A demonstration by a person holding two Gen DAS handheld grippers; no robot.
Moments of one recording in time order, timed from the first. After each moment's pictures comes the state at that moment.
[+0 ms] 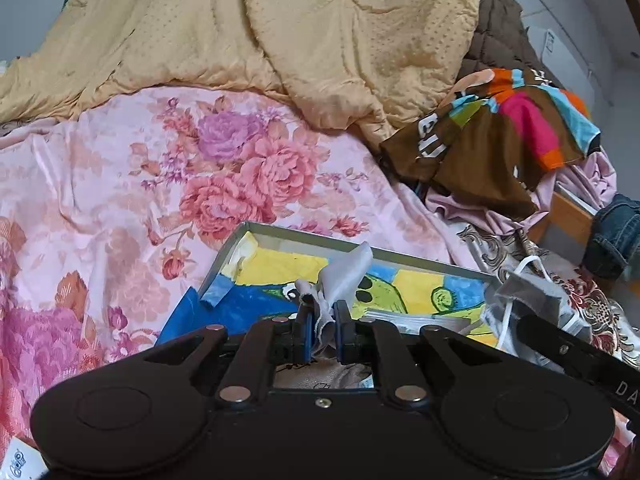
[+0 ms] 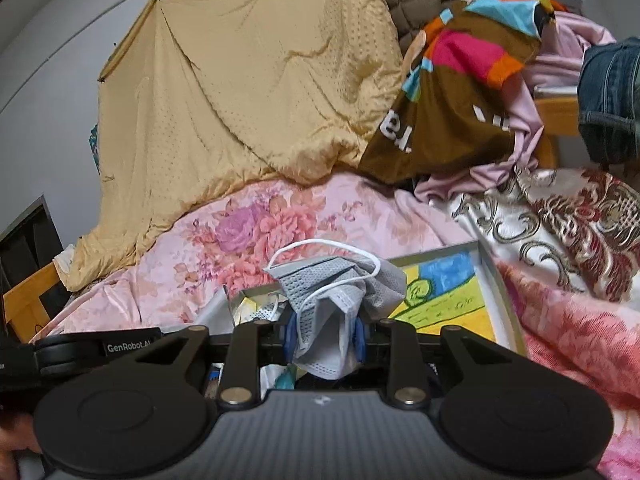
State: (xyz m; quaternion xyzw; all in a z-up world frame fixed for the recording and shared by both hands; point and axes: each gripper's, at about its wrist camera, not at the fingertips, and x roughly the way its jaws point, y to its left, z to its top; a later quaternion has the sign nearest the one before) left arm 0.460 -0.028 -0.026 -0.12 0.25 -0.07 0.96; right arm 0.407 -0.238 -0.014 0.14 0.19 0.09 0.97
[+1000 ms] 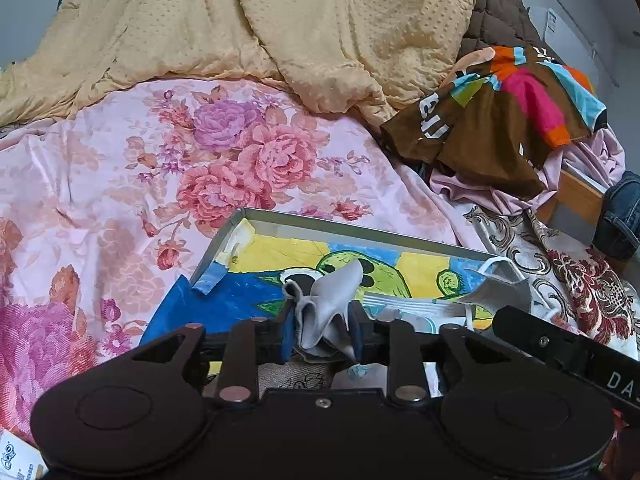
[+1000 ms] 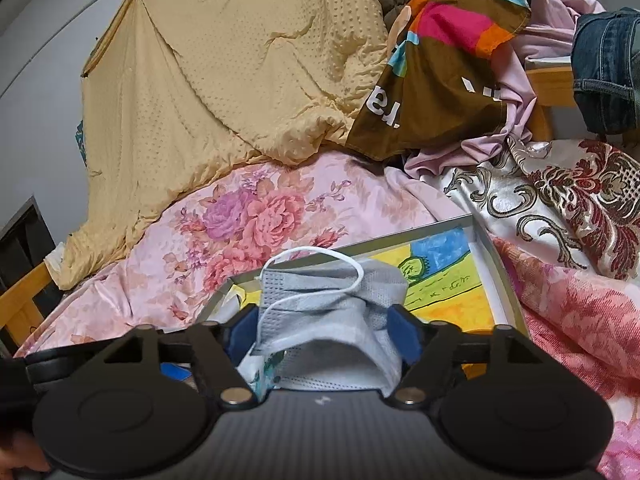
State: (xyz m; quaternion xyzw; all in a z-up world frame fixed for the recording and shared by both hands) left arm 0.465 -0.045 -0.032 -0.09 0.27 -0.06 0.96; right arm 0.419 -0.244 -0.024 0.17 0.22 0.09 0.96
